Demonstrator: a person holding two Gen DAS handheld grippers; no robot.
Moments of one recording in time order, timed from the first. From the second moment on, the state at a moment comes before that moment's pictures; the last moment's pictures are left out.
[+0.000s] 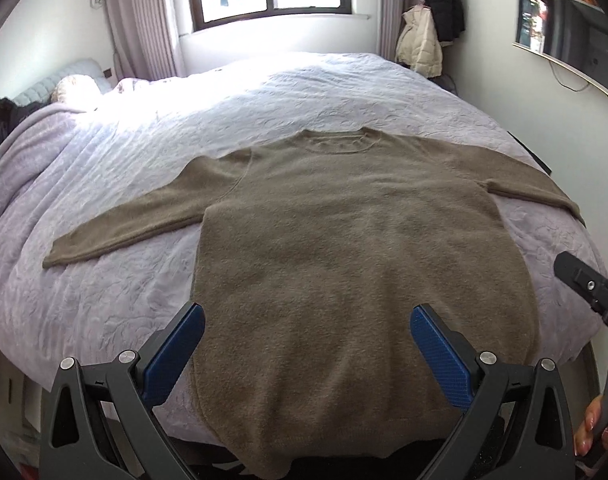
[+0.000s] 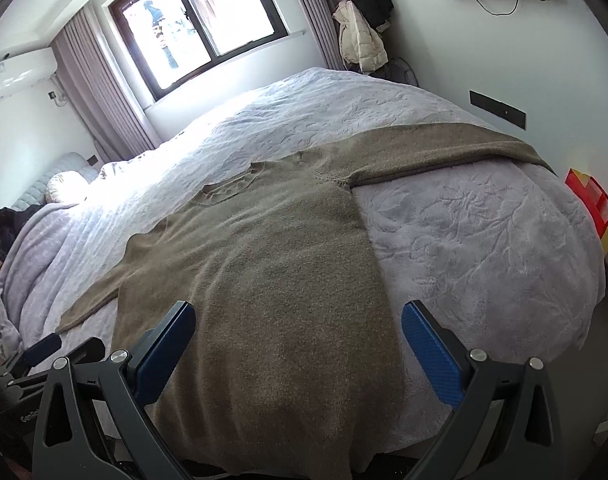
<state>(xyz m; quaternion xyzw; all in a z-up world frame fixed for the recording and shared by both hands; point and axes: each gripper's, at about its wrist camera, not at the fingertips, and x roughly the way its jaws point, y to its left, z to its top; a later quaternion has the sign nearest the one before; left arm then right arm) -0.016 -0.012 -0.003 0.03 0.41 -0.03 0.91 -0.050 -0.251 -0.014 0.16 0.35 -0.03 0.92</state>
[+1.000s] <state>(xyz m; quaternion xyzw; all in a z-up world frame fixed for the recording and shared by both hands) 0.024 0.037 -0.011 -0.01 0.43 -0.01 0.90 0.007 -0.213 -0.002 0.12 0.38 0.01 0.92</state>
